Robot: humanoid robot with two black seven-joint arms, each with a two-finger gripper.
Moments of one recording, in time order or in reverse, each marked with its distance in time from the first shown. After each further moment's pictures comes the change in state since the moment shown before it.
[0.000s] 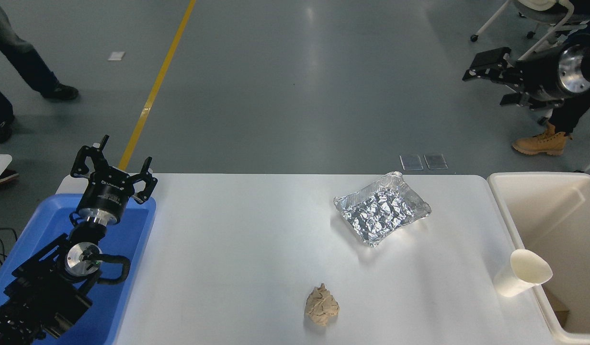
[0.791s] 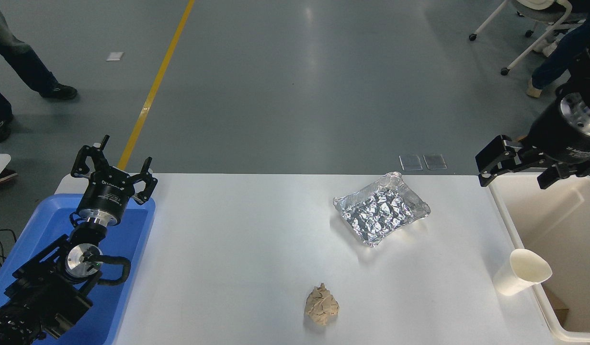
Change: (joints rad) left arm 0.001 0.000 0.001 0.000 0.000 0.001 0.000; right arm 0.124 -0.015 -0.087 0.293 -0.185 0.126 -0.001
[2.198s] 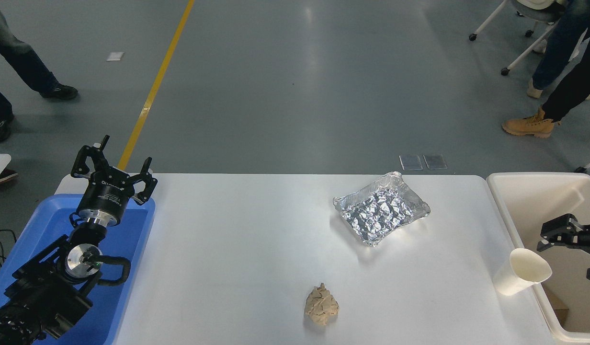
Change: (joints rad) left arm 0.000 0.000 0.000 0.000 0.000 0.000 0.000; right arm -0.801 -0.352 0.329 -0.525 0.046 -0.035 0.006
